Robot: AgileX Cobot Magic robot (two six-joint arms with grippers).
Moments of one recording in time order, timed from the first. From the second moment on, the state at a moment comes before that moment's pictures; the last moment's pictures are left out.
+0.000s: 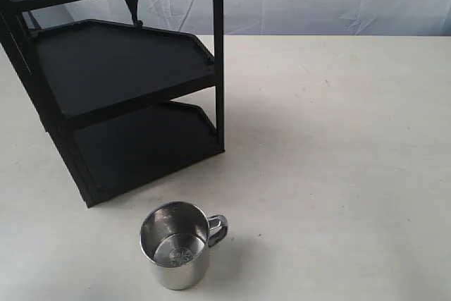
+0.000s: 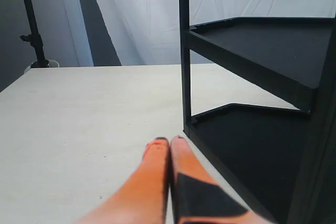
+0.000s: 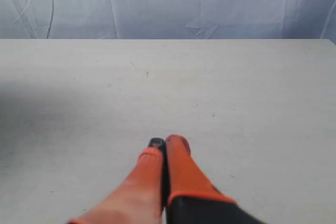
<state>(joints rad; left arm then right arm) 0.02 0.00 0.00 0.04 0.23 -0.01 0.07 0.01 -0.01 0.01 0.35 0.03</state>
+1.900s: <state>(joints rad) 0.02 0.00 0.00 0.04 0.23 -0.01 0.09 1.10 -1.03 0.19 1.19 0.02</state>
